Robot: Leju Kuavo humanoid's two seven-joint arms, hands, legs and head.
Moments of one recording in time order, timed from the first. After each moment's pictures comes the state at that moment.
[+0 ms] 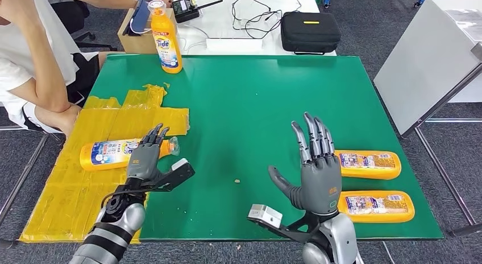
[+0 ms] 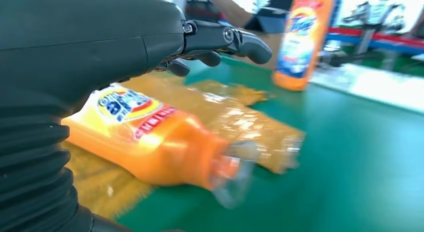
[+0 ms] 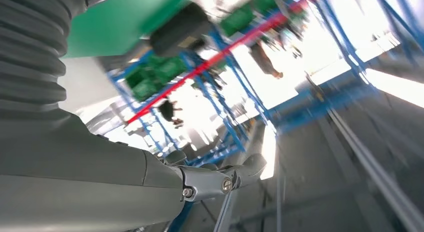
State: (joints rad) left arm -0.24 0.01 -0.29 -1.17 -1.06 0.35 -0.07; right arm 0.03 0.00 0.37 -1.79 1.19 -0.53 -0.05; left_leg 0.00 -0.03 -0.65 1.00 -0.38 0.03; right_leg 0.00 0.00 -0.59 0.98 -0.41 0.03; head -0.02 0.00
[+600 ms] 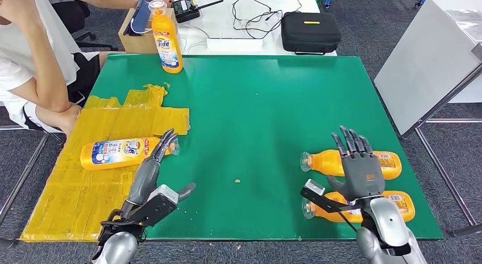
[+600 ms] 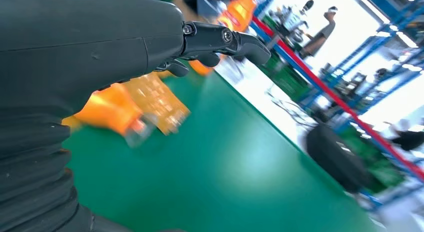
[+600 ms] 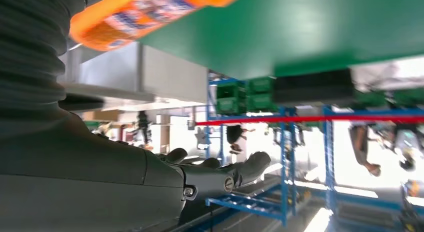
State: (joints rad) left arm 0.00 0.00 -0.34 -1.63 -0.63 0.22 -0.27; right arm -0.03 -0.26 0.12 -1.55 1.21 -0.26 -0.02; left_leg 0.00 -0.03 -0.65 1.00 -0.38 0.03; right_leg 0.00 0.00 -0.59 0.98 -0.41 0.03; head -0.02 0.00
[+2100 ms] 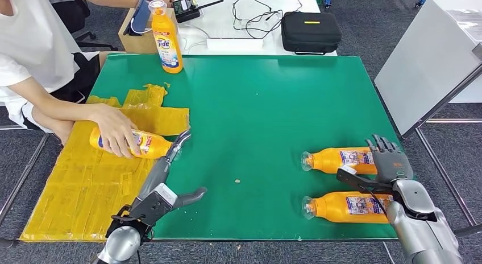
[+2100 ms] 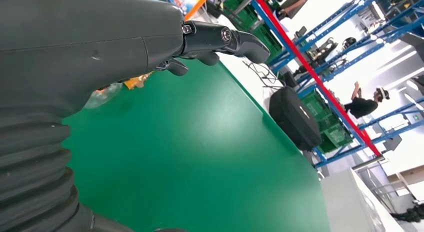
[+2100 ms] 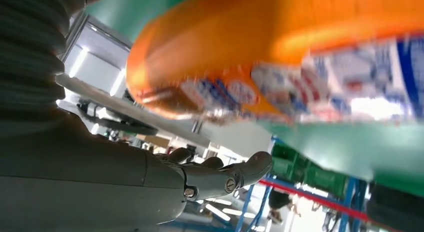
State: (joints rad) left arm -0.04 -0.01 -0.39 -1.58 -0.45 0.12 -0.33; right arm -0.35 -0.38 0.07 -0.89 1.24 -0.21 -0.07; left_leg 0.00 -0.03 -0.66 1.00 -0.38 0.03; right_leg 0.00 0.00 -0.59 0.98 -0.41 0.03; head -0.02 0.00
